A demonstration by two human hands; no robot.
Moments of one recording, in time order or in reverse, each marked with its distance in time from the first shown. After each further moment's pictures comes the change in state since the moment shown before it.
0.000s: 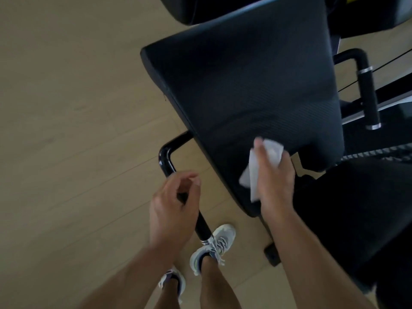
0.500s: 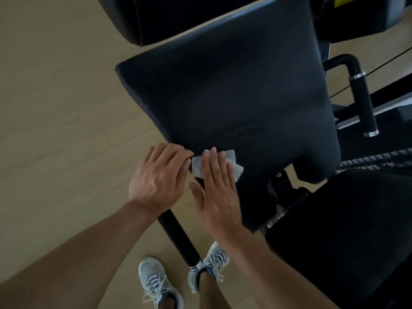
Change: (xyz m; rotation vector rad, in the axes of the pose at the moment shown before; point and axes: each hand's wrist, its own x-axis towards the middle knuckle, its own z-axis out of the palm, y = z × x) left_hand 0.110 -0.028 0.025 0.599 -0.068 0.779; right_hand 0.031 0.087 0.058 -0.753 -0.229 -0.882
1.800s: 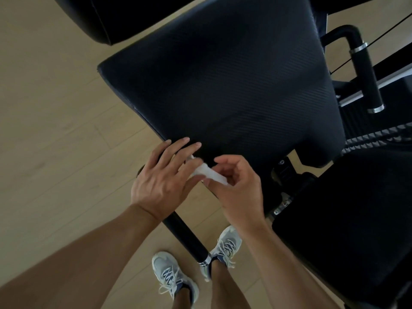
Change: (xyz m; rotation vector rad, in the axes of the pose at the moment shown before) left_hand -0.001 -0.003 0.004 0.108 -0.088 0.285; right_hand 0.007 -0.028 -0.072 0.889 0.023 0.664
